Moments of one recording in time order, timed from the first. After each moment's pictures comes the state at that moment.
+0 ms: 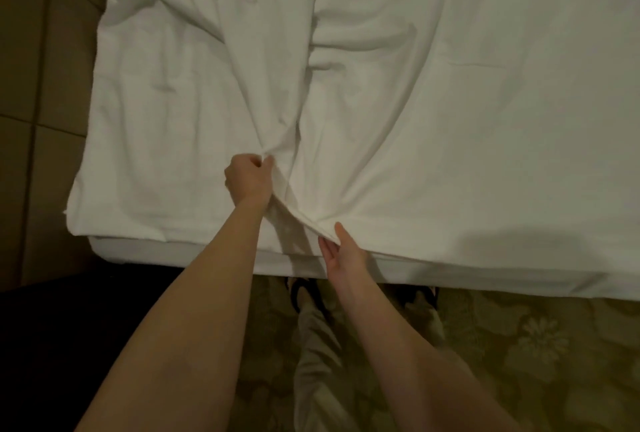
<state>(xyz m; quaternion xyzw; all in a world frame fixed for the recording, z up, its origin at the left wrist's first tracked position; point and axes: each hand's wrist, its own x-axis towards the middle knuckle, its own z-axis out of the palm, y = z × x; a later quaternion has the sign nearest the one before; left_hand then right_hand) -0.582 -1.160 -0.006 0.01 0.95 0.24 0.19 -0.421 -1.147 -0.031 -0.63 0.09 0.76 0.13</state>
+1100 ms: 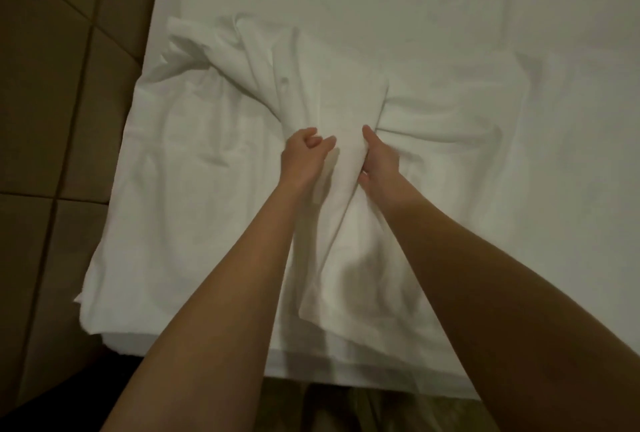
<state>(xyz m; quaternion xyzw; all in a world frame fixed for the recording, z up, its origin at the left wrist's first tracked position) -0.753 -1.084 -0.013 0.04 0.82 0.44 0.37 -0.679 -0.996 -0.043 -0.61 -0.31 0.72 0.10</state>
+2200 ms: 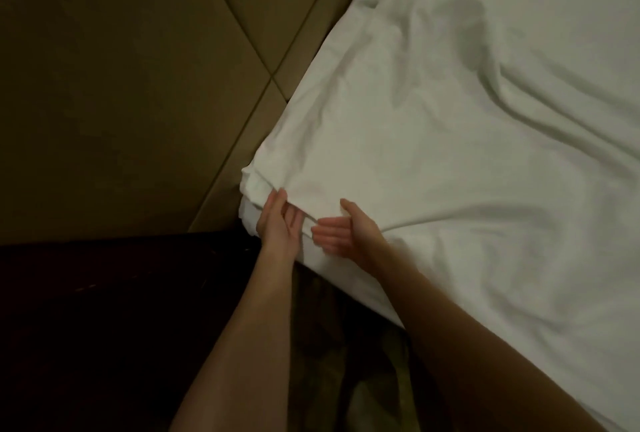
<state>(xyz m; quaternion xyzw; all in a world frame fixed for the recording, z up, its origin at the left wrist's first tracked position) -0.738 -1.418 -0.024 -0.48 0.46 0.73 0.14 -0.692 -1.305 -0.021 -0.47 -0.33 0.75 -0.32</state>
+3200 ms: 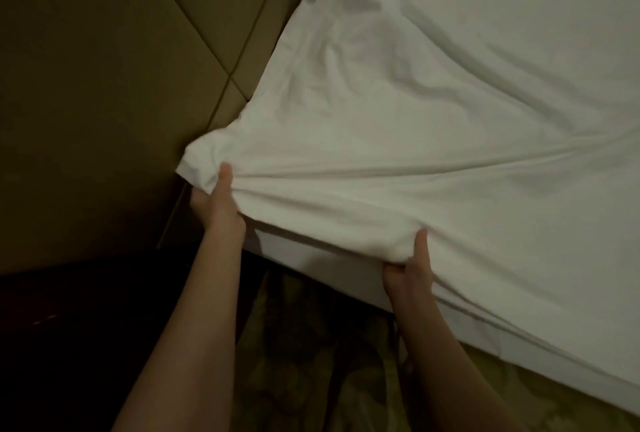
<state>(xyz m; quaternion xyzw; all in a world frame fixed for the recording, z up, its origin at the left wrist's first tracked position) -0.776 -1.446 -0.016 -0.39 0.60 0.69 0.06 -0.600 -1.280 -0.031 -0.66 -0.05 0.72 0.23</state>
